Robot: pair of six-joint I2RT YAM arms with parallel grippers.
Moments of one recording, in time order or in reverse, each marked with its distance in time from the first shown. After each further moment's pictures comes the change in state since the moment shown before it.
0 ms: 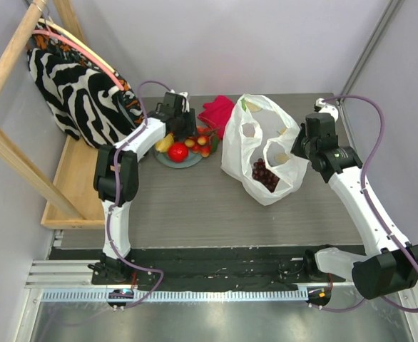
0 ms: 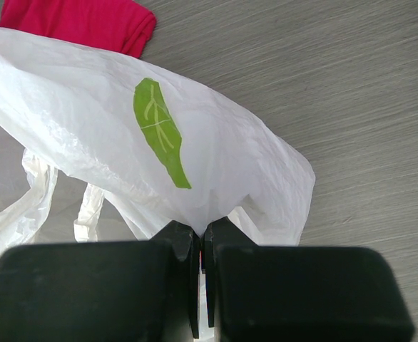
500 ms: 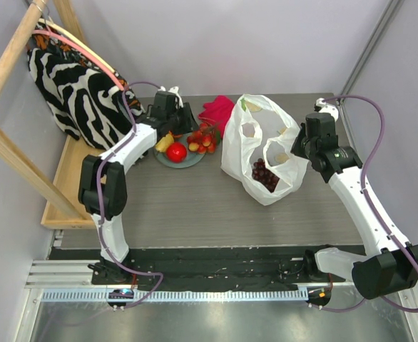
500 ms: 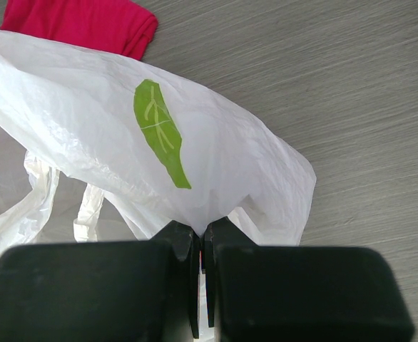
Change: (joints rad) left arm 0.000 -0.191 -0.177 0.129 0.041 -0.143; right arm 0.000 0.000 0.000 0.005 0.000 0.004
